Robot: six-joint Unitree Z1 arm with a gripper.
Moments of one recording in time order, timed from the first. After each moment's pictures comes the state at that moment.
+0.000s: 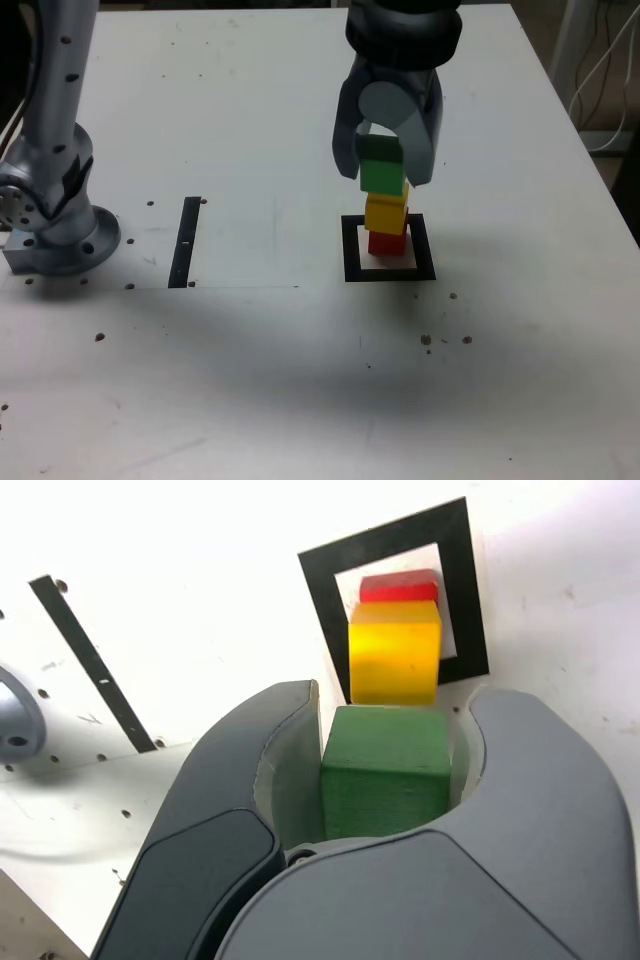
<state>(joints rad) -0.16 2.02 -1.86 1.55 0.10 0.10</state>
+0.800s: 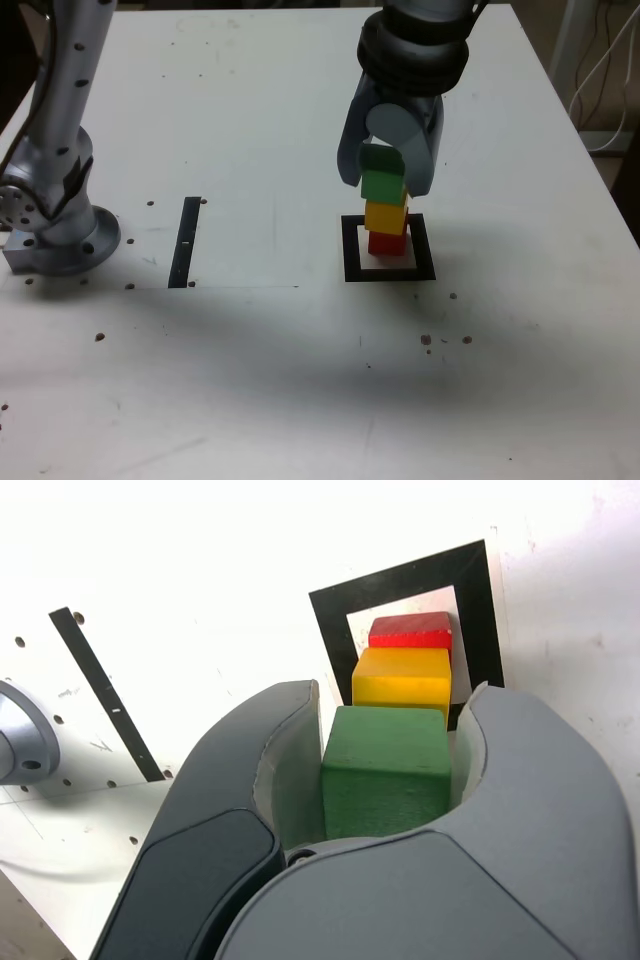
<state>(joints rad) -0.15 2.08 -1.86 1.55 0.16 0.10</state>
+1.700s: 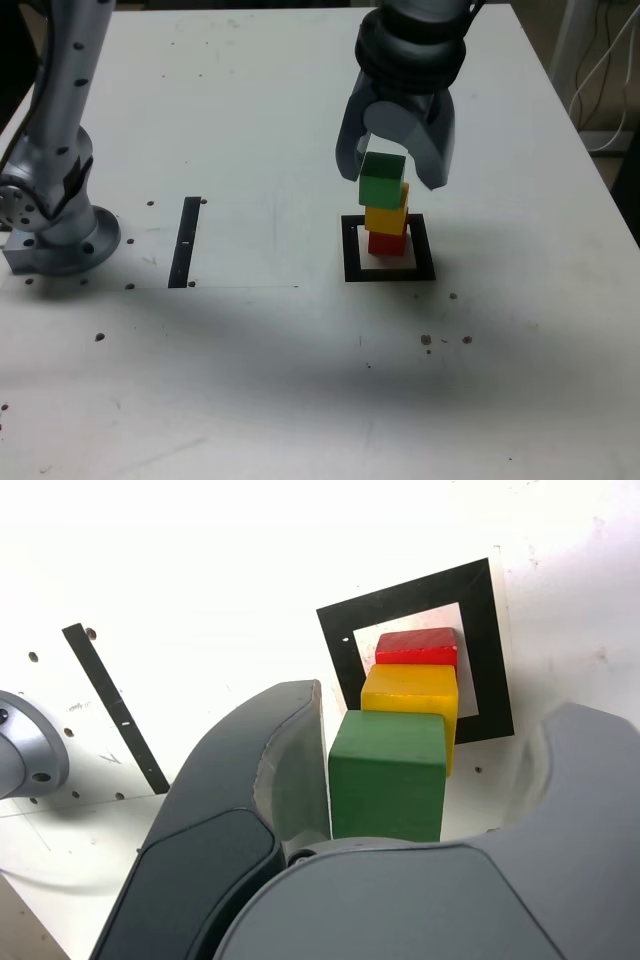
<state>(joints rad) -0.15 2.06 -1.85 1.54 0.18 0.10</state>
